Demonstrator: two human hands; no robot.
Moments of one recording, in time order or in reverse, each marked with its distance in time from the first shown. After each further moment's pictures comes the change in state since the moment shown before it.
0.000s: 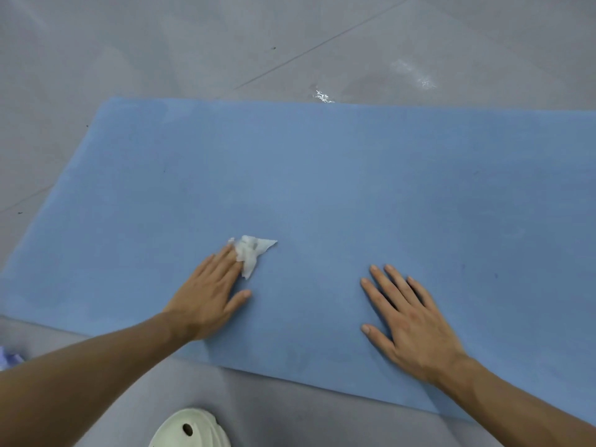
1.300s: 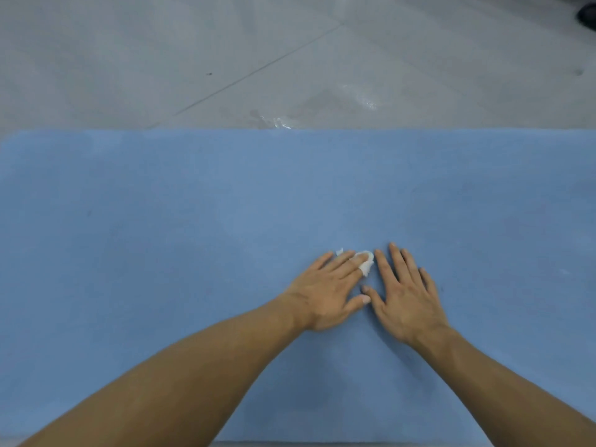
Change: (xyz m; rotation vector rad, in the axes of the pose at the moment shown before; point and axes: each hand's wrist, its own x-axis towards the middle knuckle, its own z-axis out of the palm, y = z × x) left_hand 0.166 0.216 -0.042 -0.143 -0.077 0.523; right_hand 0.043 0.064 -0.038 0.115 -0.223 0.597
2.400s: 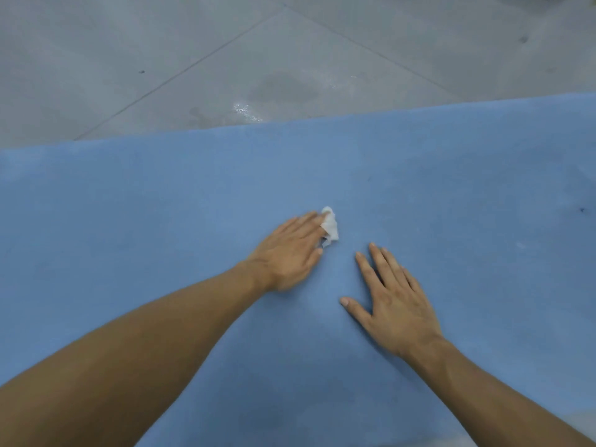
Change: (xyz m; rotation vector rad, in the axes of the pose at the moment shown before) left_hand 0.067 -0.038 -0.021 -0.028 0.050 0.024; right_hand -0.015 0.043 0.014 0.048 0.131 -0.052
